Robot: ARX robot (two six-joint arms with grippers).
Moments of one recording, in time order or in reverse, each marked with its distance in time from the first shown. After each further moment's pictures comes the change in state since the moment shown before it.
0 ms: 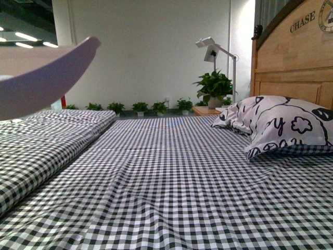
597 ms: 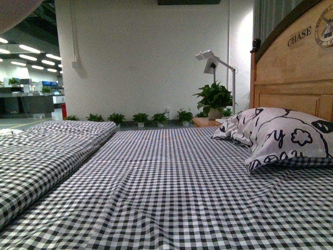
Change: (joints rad) left arm -0.326 -0.452 -0.051 -0.187 -0.372 -0.078; right arm -0.420 -0.256 -0.064 -0.022 -0.367 0.068
